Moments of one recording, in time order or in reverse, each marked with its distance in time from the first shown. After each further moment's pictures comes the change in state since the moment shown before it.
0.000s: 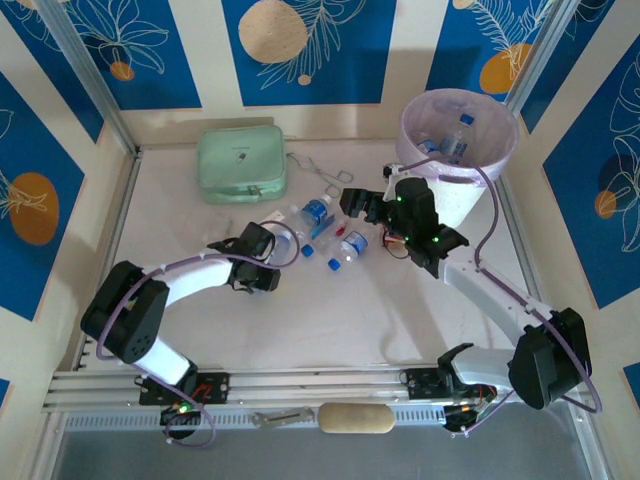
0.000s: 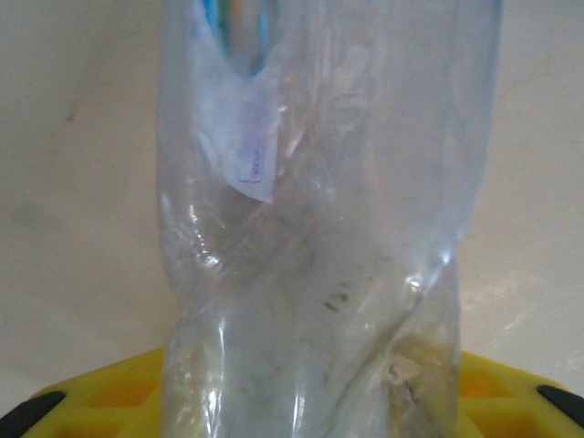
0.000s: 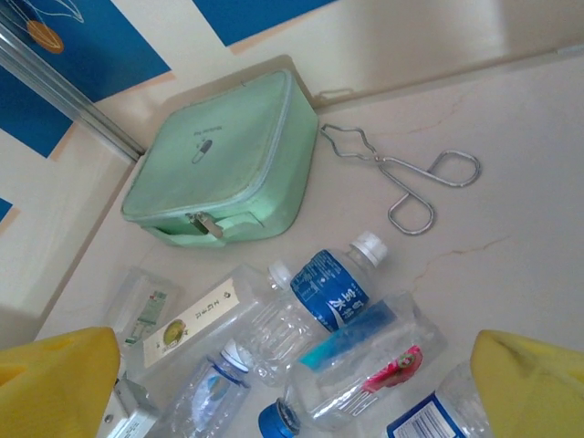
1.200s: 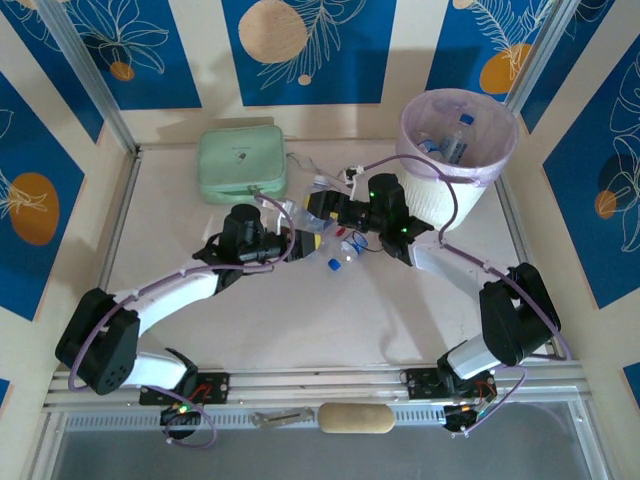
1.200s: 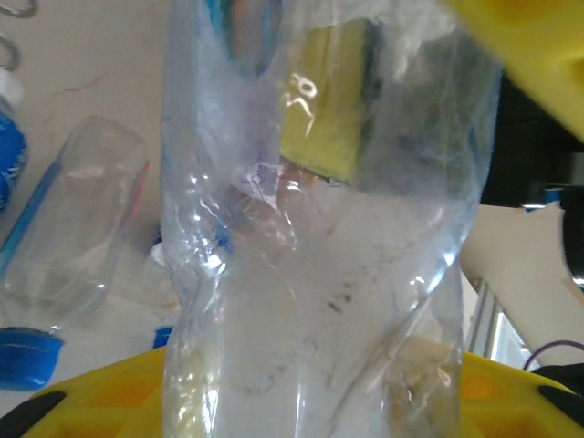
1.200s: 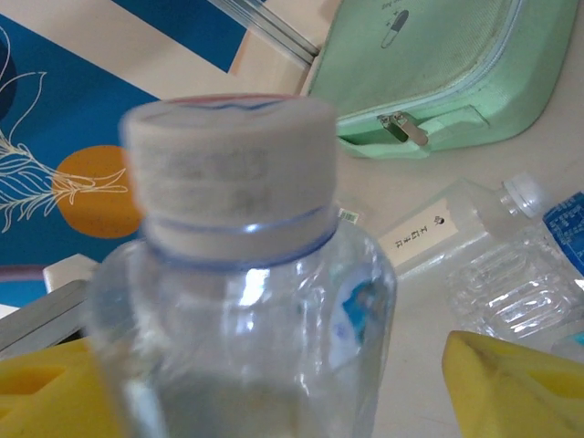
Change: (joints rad) left arm -0.034 -0.186 -0.042 0.657 0.514 -0.311; right arm 0.059 0.250 0.048 0.272 -0.426 0.261
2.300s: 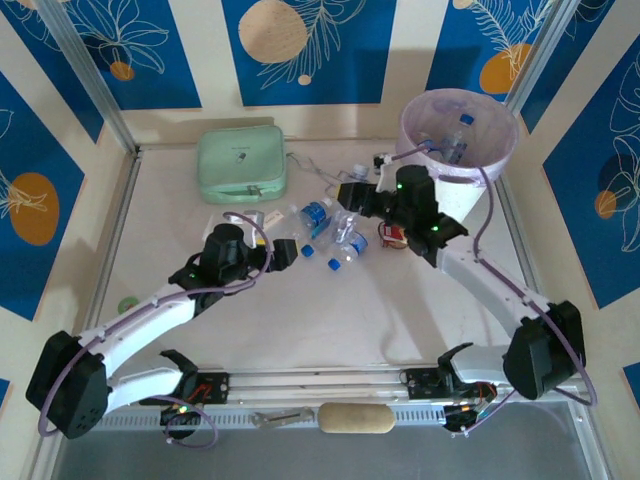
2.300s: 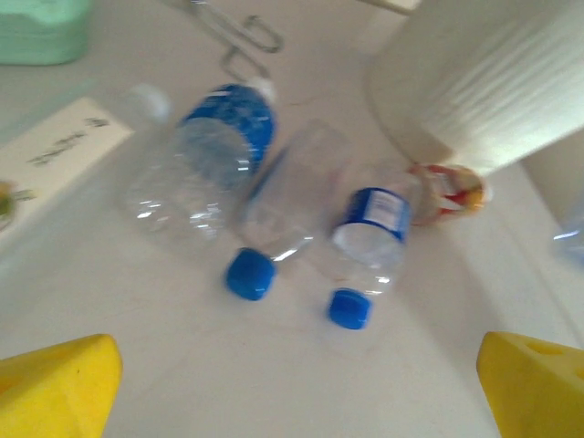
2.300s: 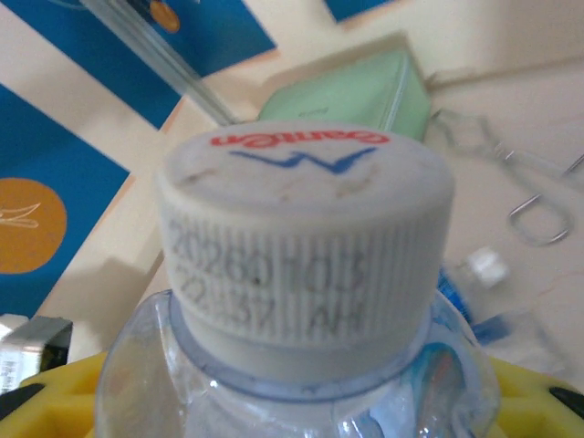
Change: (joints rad) left arm 0.022 -0.254 -0.140 -0.233 -0.420 -0.002; right arm -0.097 -0.220 0.065 -0.286 0.186 -0.267
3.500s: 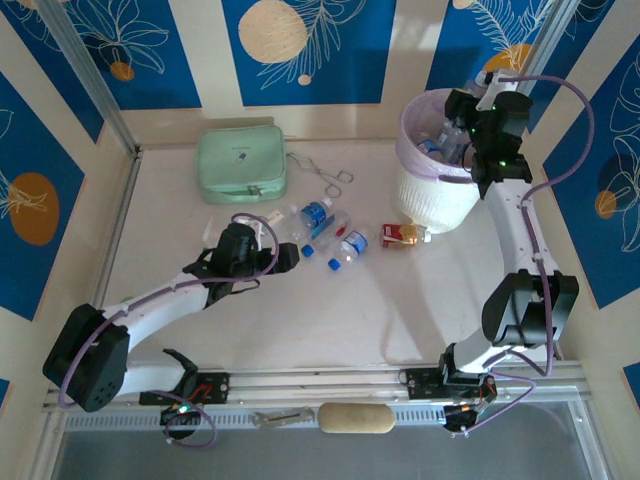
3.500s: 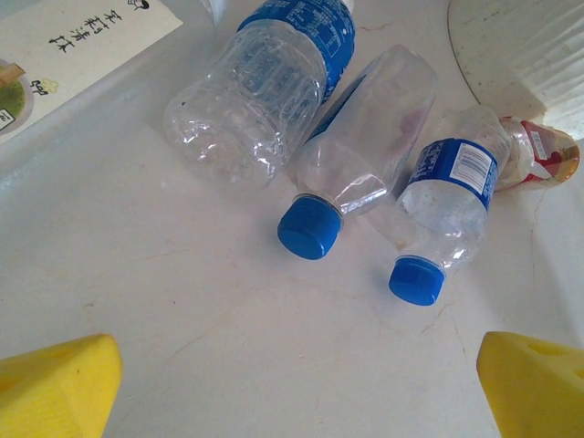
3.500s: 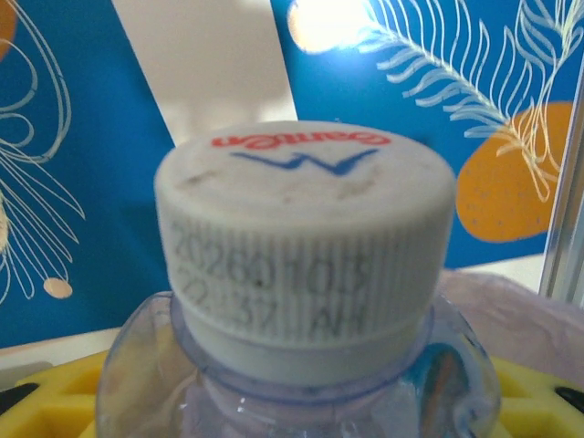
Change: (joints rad) left arm 0.011 0.154 0.010 -0.007 0.022 -0.054; right arm -0.520 0.282 0.470 0.013 0.202 -0.296
